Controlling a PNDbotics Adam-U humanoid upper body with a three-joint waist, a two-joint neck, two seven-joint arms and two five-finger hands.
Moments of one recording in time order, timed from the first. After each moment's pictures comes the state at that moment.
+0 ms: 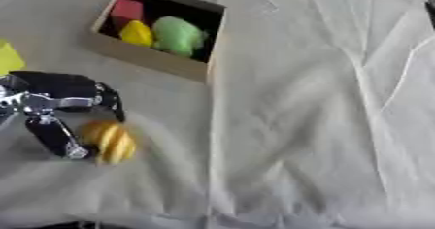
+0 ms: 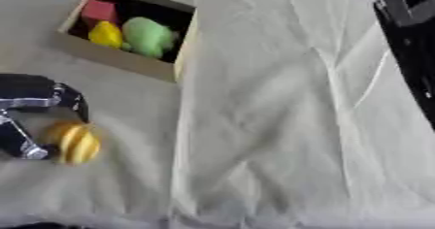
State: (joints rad) left arm -0.83 0.68 -0.65 -1.61 -0.48 -0.09 -0.81; right arm -0.80 -0.75 0.09 -1.60 0.19 0.26 -0.01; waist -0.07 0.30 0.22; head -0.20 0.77
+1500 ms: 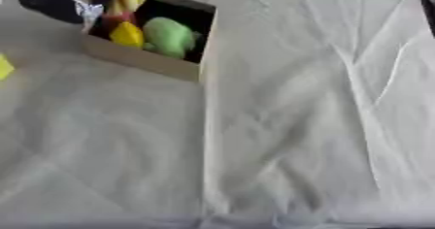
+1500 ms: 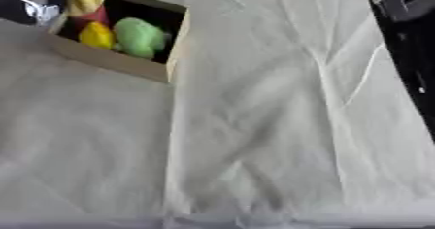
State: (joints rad) left arm -1.14 0.38 -0.35 -1.19 -0.73 -0.15 -0.45; right arm -0.84 -0.72 0.08 -1.60 0.18 0.25 -0.01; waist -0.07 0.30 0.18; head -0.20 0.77
